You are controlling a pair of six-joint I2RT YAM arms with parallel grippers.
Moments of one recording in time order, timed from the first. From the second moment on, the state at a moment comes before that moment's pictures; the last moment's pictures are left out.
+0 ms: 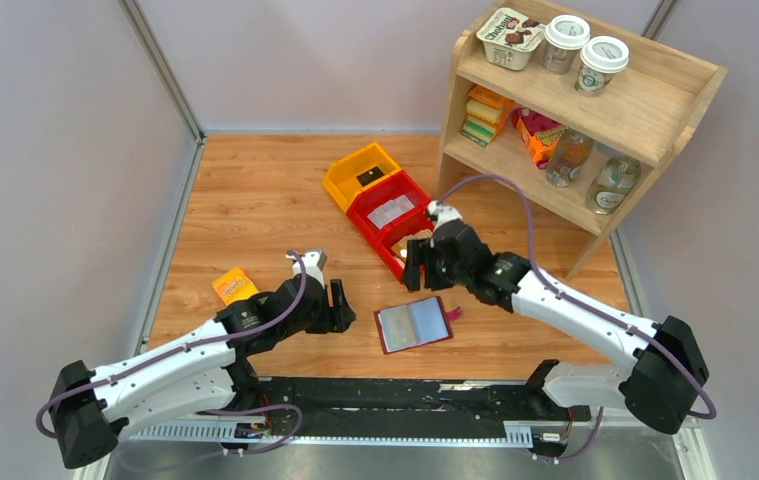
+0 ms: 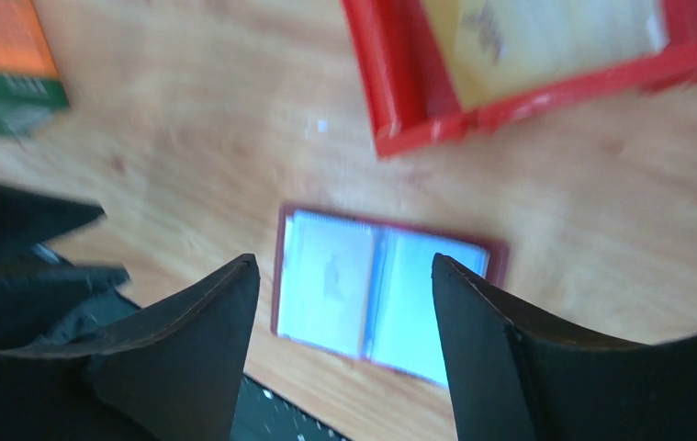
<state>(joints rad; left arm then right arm) -0.95 0.81 0.53 -0.48 -0.22 -0.83 0.77 1.23 0.92 -0.39 0.06 0.56</state>
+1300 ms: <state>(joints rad) -0.95 0.97 0.50 -0.36 -0.18 -0.89 1.06 1.51 0.88 -0.45 0.16 0.62</state>
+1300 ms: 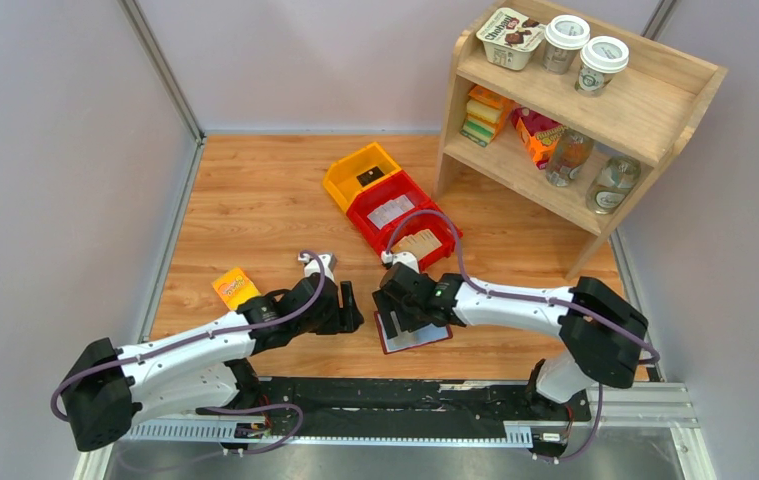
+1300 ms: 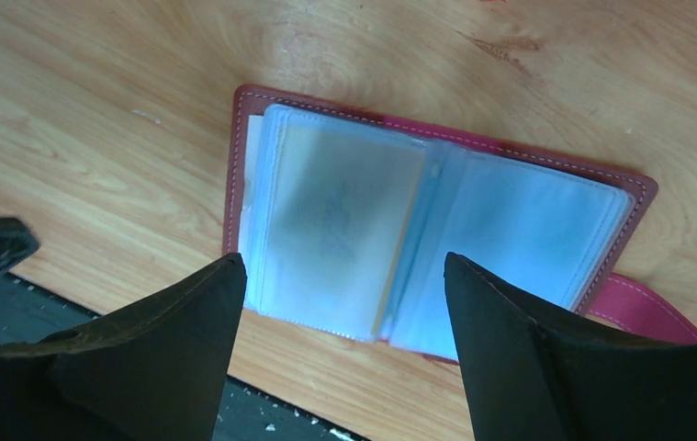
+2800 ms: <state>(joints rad) -1.03 1.45 0.72 -0.14 -0.07 -0.87 0.87 1.48 0.73 -0.27 -0.08 0.65</state>
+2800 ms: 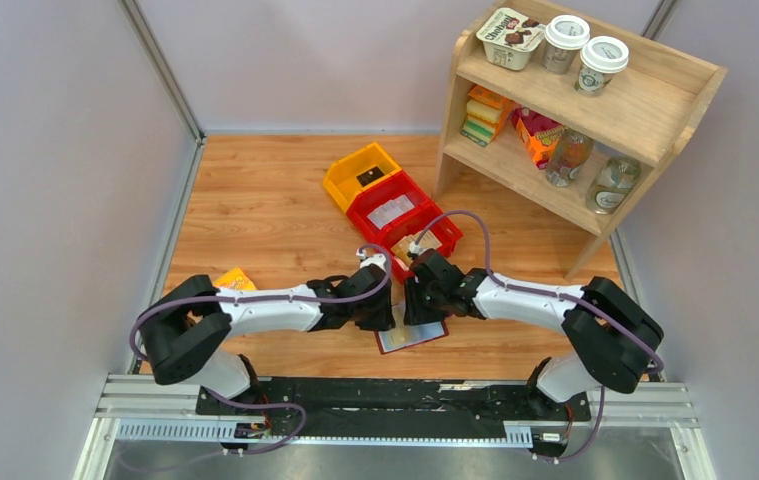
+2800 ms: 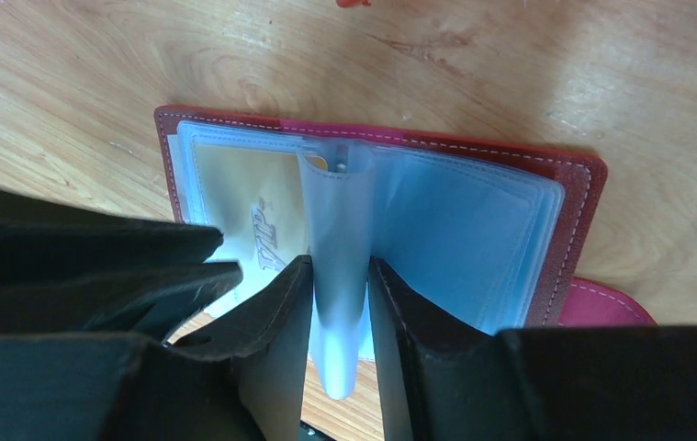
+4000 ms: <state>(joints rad) -1.03 1.30 0.65 -0.10 -0.11 -0.91 0.80 1.12 0.67 -0.30 -0.09 0.56</state>
